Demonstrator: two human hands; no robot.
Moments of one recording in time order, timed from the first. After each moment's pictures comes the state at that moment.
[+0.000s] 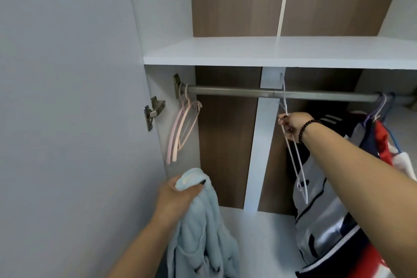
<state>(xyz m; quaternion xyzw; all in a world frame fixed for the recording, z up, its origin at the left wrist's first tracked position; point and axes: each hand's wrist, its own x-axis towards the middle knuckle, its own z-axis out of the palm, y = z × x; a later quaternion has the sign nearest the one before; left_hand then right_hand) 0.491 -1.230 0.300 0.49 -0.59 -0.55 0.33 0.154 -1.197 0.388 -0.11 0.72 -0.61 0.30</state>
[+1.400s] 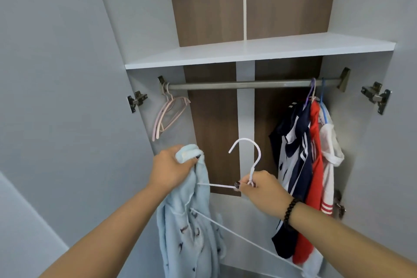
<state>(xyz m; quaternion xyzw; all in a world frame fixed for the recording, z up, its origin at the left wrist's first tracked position) 0.449 -1.046 0.347 0.45 -0.77 -0.25 0.37 0.271 -0.890 0.334 -0.54 0.72 -0.37 0.23</state>
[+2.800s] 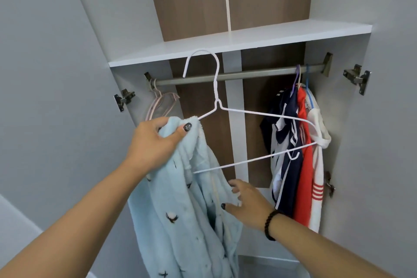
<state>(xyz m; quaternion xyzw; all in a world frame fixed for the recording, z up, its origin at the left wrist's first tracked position) 0.464 -1.024 0.419 0.34 -0.80 -0.27 0.41 0.285 -0.894 0.242 -0.51 0.75 -0.33 0.26</state>
